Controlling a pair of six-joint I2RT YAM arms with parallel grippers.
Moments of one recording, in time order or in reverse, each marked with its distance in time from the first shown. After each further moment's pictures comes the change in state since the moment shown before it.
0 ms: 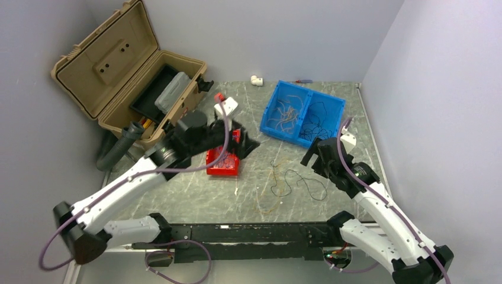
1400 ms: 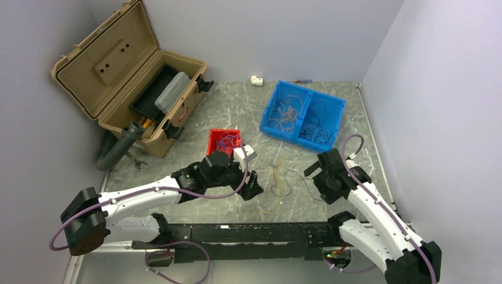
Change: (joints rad) left arm -0.198 -0.049 -0.528 0.240 -0.013 -0.145; right arm -0.146 0.024 -0.193 -0.101 -0.187 0.389
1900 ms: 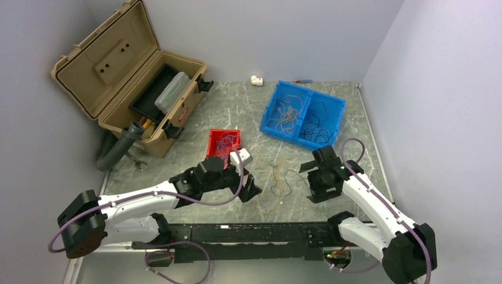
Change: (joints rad) left arm 0.000 -0.032 -0.101 0.145 -0.023 0.053; right arm 0.000 0.118 0.010 0.022 -0.148 0.368
